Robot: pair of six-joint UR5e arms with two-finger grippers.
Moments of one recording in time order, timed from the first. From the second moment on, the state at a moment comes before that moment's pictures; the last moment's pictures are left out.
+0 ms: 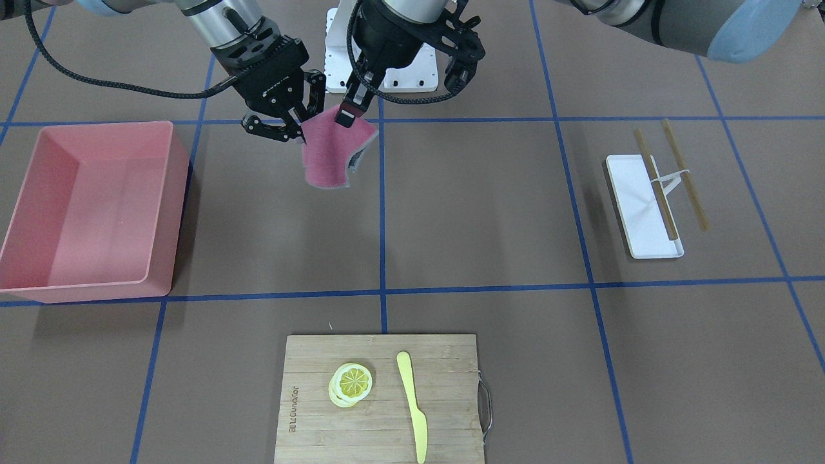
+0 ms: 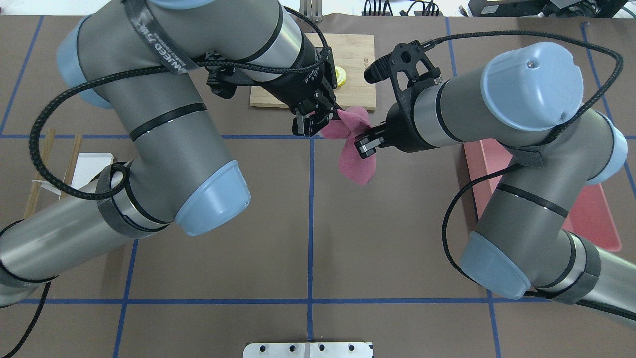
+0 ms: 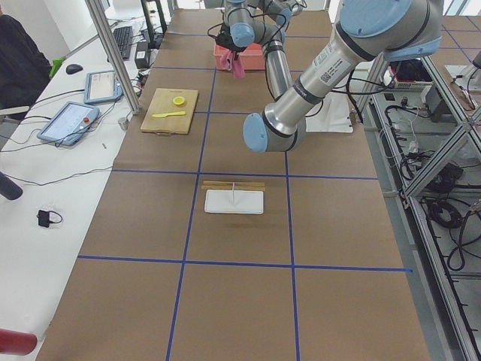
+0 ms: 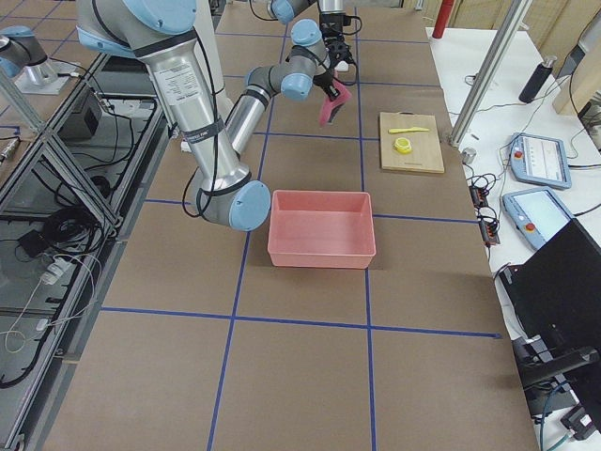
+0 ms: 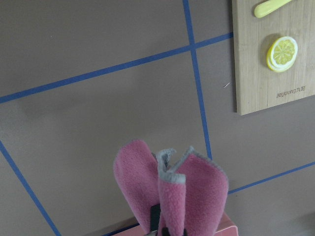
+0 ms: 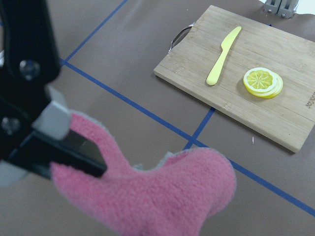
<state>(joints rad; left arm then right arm) -0.70 -2.51 -1.79 -1.61 -2.10 -2.59 0.65 -1.06 2.05 -1.38 1.88 0.68</state>
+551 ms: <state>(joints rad) -0.71 -2.47 -1.79 -1.61 -2.09 -2.49 0.65 -1.06 2.05 -1.38 1.88 0.70</state>
